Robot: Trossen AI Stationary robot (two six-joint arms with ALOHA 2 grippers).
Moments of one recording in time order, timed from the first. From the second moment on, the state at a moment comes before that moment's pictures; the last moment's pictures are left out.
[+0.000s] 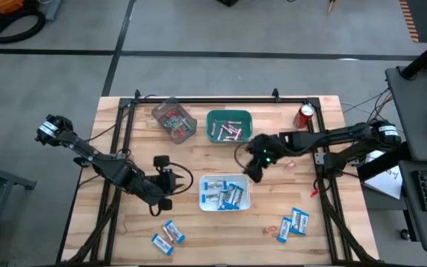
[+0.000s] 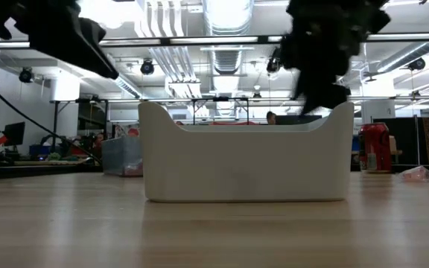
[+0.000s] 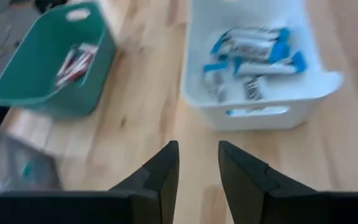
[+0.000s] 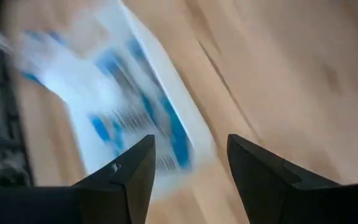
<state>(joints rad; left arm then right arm) -0.53 1.22 0.77 -0.43 -0.63 -0.30 -0.04 1.36 0.86 -0.41 -0.21 0.63</state>
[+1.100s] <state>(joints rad) -0.53 1.20 0.77 -0.49 -0.67 -0.38 -0.02 1.37 0.70 -0.96 0.06 0.95</state>
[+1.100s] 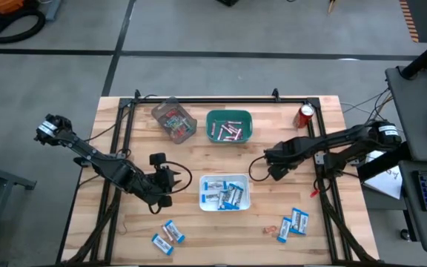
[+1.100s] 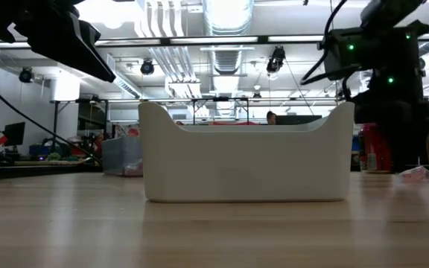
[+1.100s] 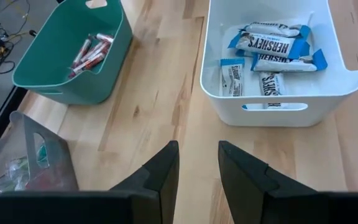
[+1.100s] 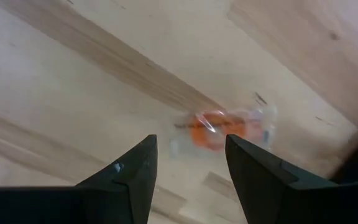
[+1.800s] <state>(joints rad) -0.54 1.20 0.77 -0.47 -0.69 -0.38 -0.02 1.37 0.61 -0.84 0.07 0.95</state>
